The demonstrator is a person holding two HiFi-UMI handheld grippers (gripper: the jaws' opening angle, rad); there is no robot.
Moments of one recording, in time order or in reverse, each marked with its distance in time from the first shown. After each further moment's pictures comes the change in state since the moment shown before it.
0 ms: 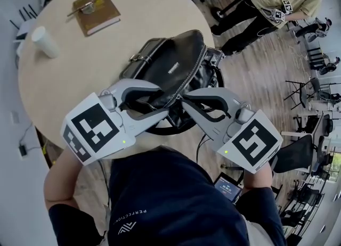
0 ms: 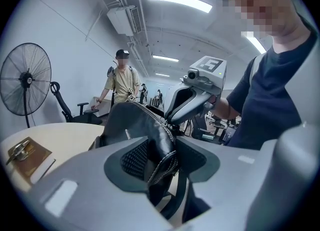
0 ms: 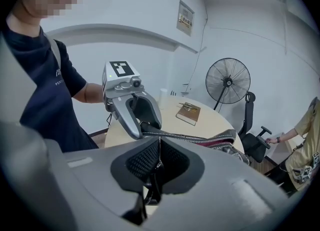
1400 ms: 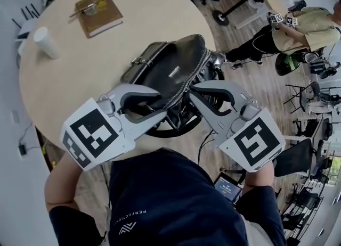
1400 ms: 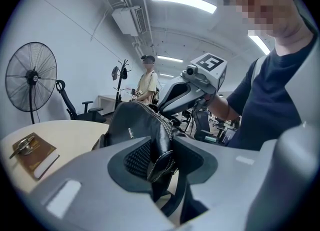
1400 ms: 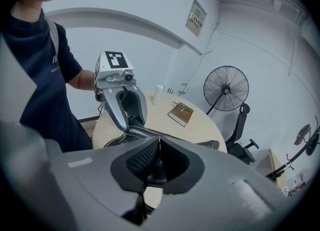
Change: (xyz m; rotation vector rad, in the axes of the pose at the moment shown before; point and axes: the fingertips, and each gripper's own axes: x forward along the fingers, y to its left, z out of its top) left arm -0.006 0.002 0.000 -0.035 -0.003 0.040; right arm -0.006 -0.026 0.003 -0.148 0.084 -0.090
